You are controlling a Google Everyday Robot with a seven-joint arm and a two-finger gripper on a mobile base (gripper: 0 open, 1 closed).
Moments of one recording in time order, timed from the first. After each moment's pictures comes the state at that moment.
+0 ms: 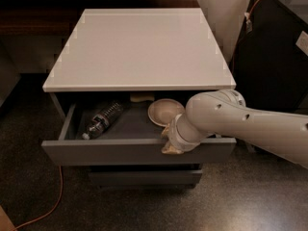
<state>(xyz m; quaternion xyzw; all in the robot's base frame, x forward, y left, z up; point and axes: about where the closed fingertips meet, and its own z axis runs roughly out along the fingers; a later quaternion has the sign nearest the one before) 0.515 -0.057 0.675 -0.69 0.68 0.03 0.23</state>
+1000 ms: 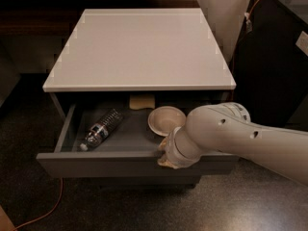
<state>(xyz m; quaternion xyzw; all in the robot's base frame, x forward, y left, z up) 0.462 -0.044 0.680 -0.67 0.71 0.06 0.23</state>
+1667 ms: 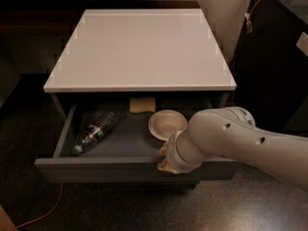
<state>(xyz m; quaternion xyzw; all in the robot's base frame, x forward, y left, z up) 0.447 -0.041 0.687 -0.66 0.71 0.06 0.23</state>
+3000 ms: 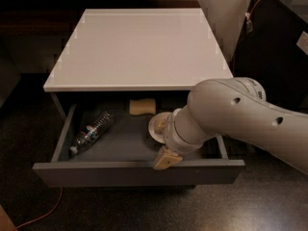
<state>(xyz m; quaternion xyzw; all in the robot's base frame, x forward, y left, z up) 0.454 -0.037 0.758 -0.66 0.71 0.04 0.25</state>
